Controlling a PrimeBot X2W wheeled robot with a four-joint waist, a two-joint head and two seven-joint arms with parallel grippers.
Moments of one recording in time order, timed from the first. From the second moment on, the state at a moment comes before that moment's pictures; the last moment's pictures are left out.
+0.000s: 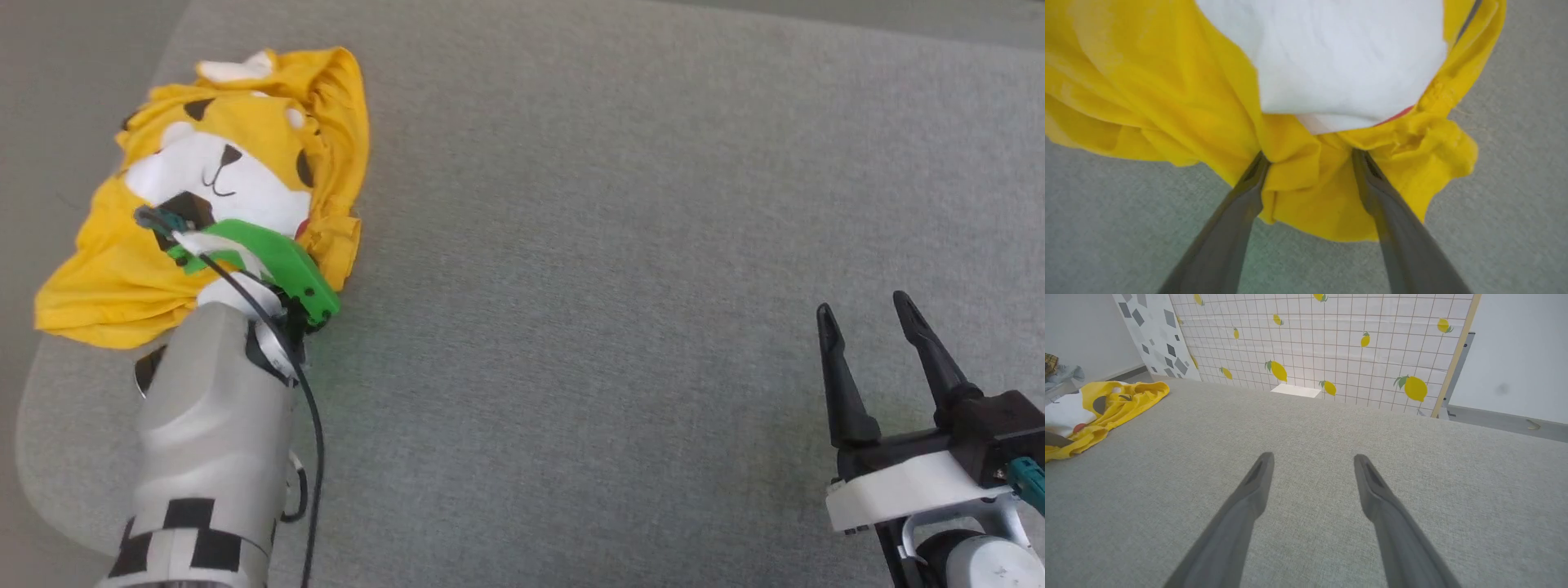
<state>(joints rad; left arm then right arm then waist) -0.77 0.11 0.03 0.88 -0.45 0.23 0.34 0.01 -0.06 -0.02 -0.19 0.01 0.13 -0.07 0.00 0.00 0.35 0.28</state>
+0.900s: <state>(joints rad) -0.96 0.22 0.03 0.60 -0.47 0.00 -0.06 0.01 -0.05 0.05 -0.01 0.09 0.13 -0.15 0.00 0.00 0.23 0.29</state>
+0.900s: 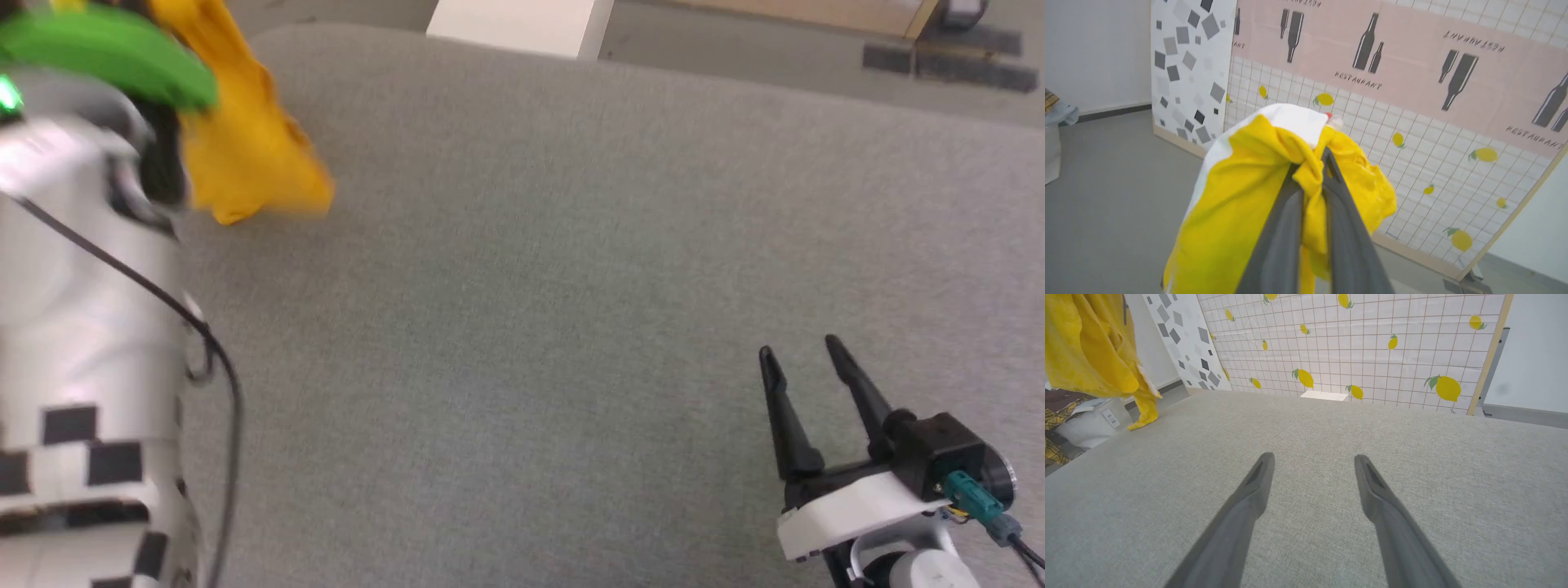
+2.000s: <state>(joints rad) -0.65 0.05 -0.57 0.52 -0.68 -0.12 0.62 -0.01 -0.05 0.00 0.19 0.18 0.13 -0.24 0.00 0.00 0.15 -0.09</state>
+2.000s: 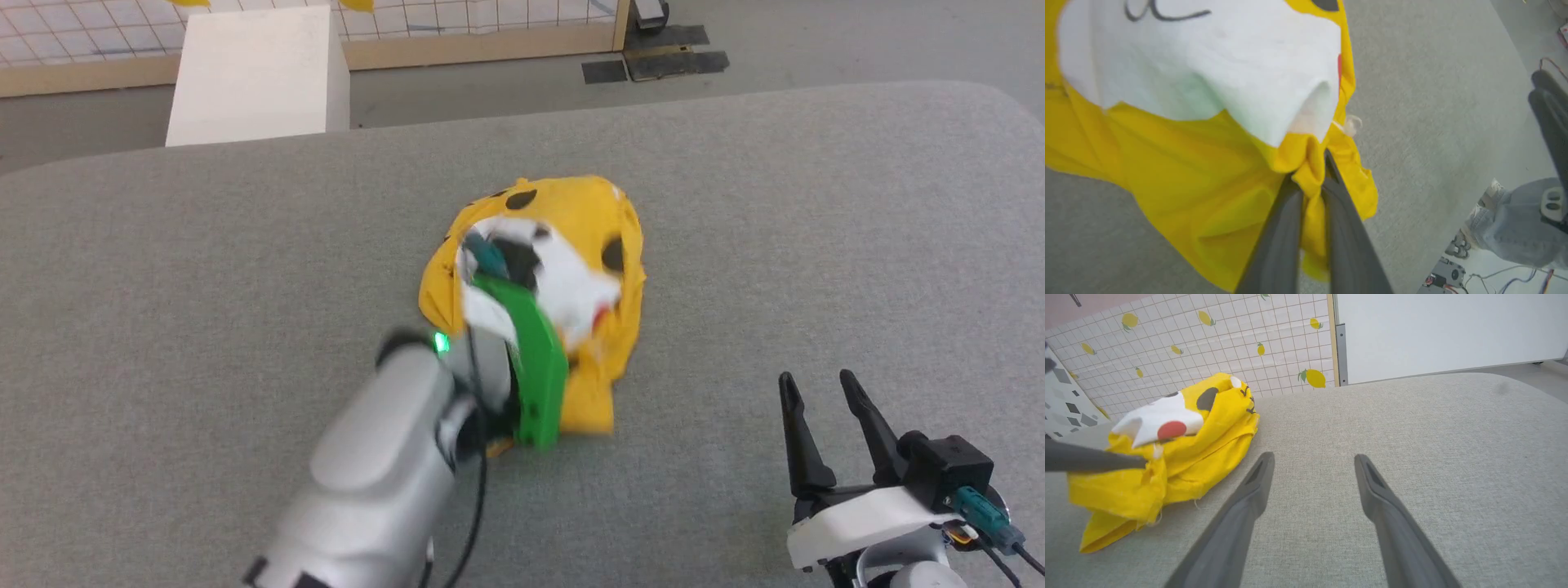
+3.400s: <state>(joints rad) -0.10 0.18 -0.17 0.15 -0.50 0.03 -0.25 -0.09 -0.05 0.02 0.25 0.18 0.13 -0.06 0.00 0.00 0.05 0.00</state>
